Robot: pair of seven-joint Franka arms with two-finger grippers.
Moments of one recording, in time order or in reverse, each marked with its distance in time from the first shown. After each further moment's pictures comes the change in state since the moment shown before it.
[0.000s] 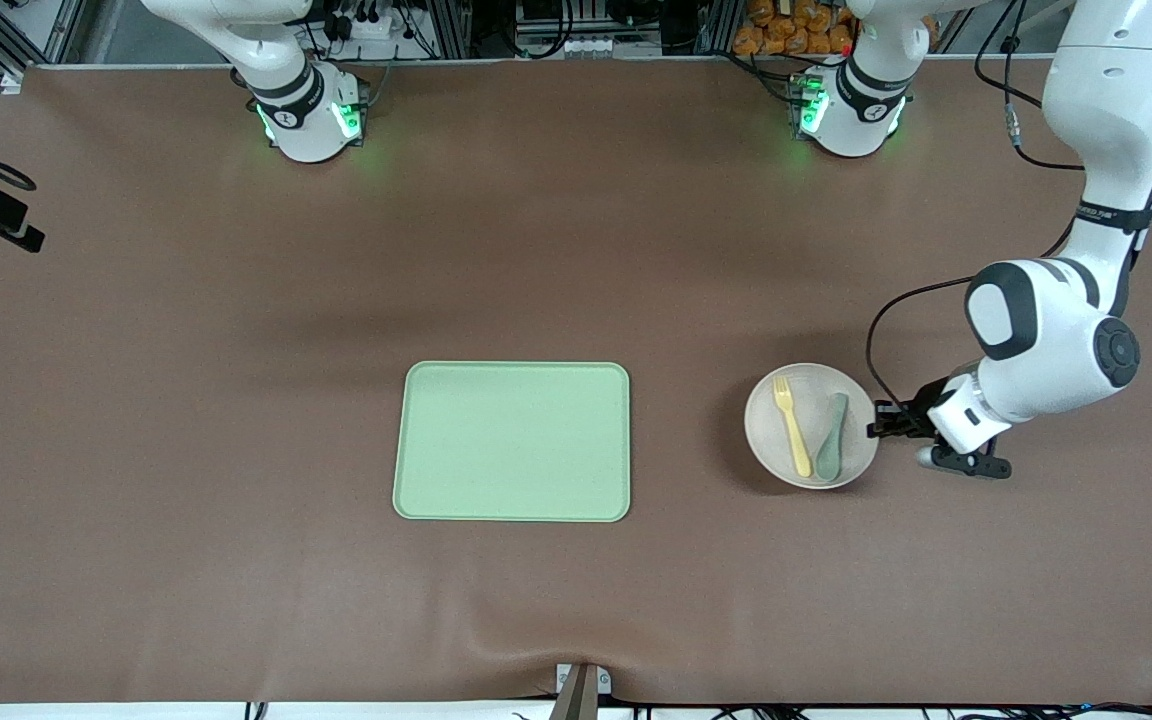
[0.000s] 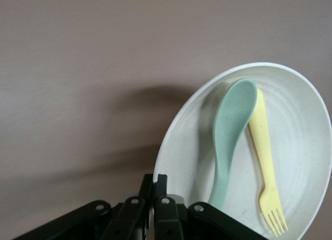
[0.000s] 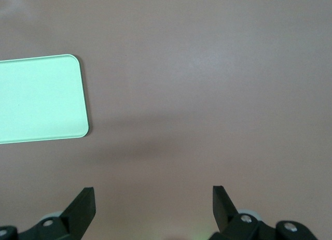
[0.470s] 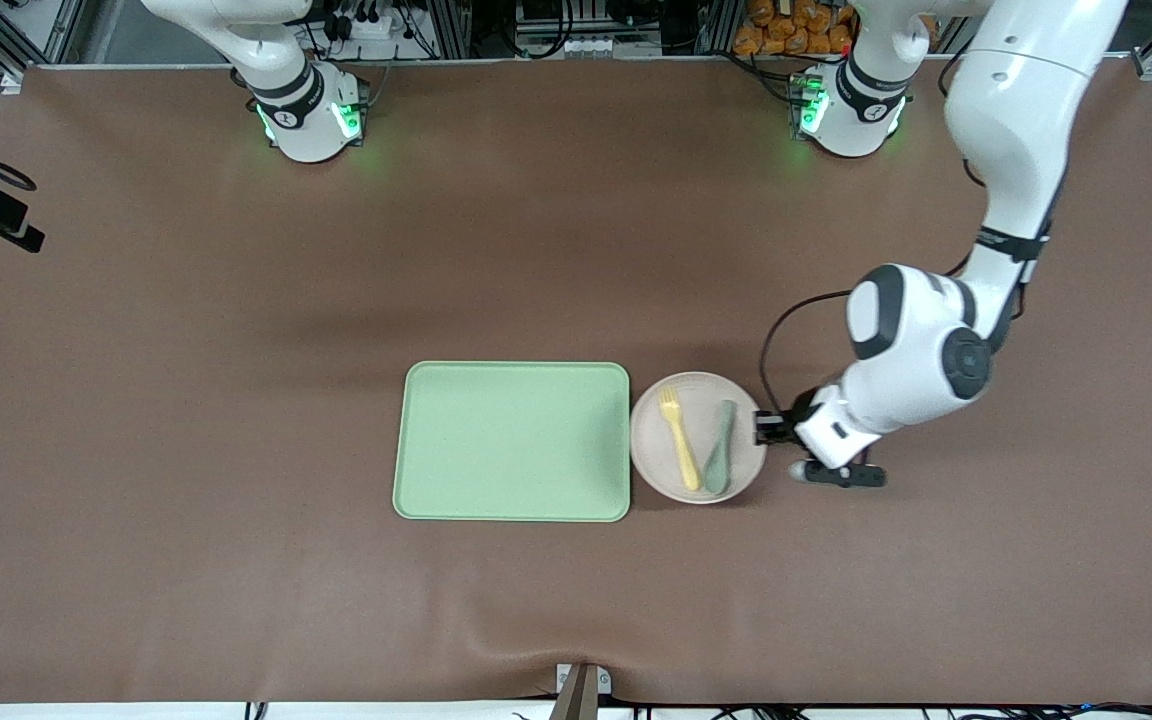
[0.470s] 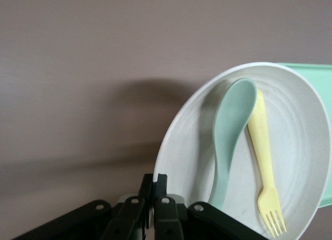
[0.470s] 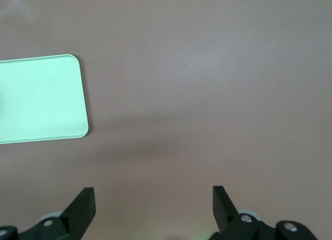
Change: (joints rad) left arm -0.272 0.088 -0.006 0.172 -0.002 0.000 -0.400; right arm 0.000 0.000 0.000 0.000 0.000 0.000 0.000
